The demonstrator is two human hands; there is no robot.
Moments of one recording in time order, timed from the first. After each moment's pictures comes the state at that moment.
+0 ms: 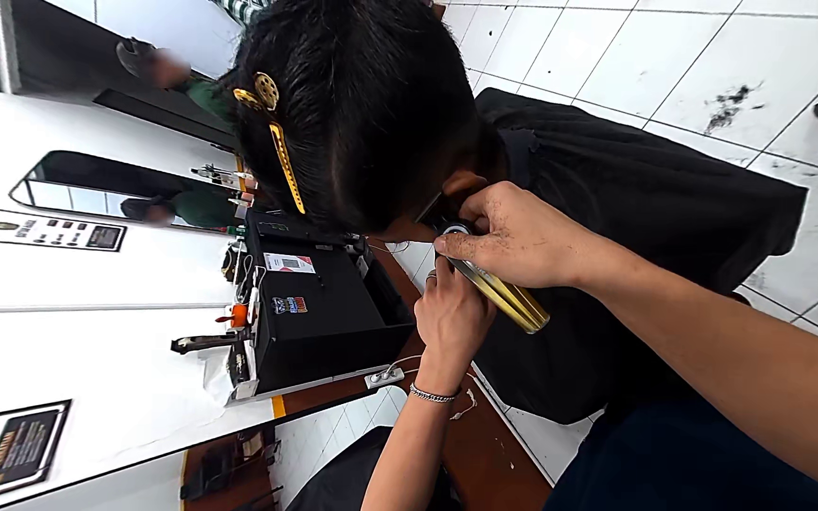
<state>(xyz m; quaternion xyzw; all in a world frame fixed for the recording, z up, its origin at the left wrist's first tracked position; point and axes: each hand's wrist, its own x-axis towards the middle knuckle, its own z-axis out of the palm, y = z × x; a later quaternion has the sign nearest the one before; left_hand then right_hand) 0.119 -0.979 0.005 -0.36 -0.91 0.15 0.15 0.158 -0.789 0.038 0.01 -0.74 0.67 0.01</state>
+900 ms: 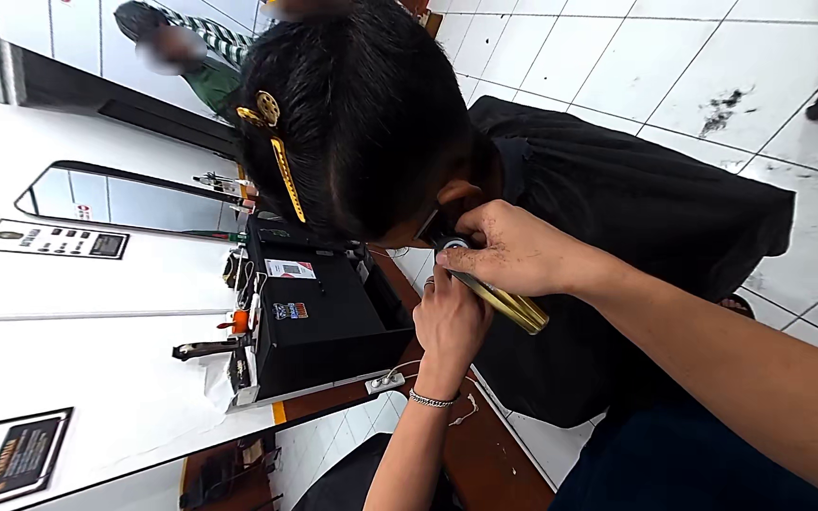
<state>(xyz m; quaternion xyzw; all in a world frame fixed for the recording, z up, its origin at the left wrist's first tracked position) 0.117 -0.981 0.002 -0.35 -0.91 0.15 0.16 0.156 -0.793 0.028 0.03 -0.73 0.68 0.00</state>
